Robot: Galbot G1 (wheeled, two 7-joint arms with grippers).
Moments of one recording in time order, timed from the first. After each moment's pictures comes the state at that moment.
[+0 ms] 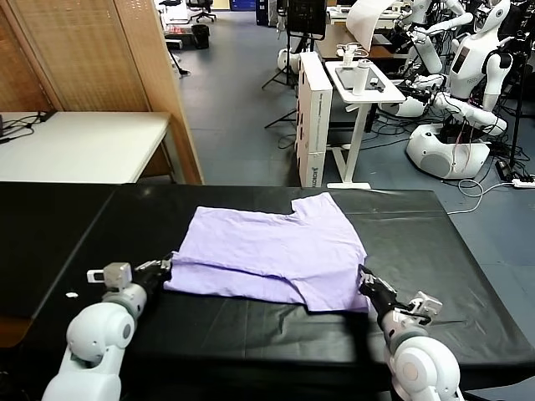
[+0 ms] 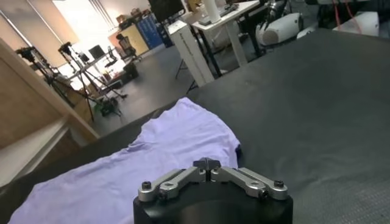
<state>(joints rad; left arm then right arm) 1.22 -1.27 -0.64 -1.95 -0.39 0.74 0.00 -1.35 1.28 0.51 2.08 0.86 -0.44 0.36</state>
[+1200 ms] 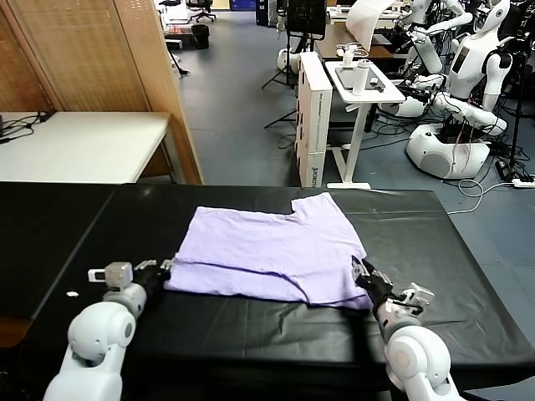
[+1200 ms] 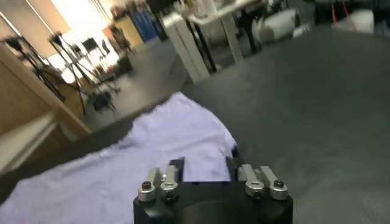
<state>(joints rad) 1.25 -1.27 -0.66 -1.98 -0.30 0.74 0.05 -1.38 1.25 0.54 2.12 0.84 -0.56 0.40</state>
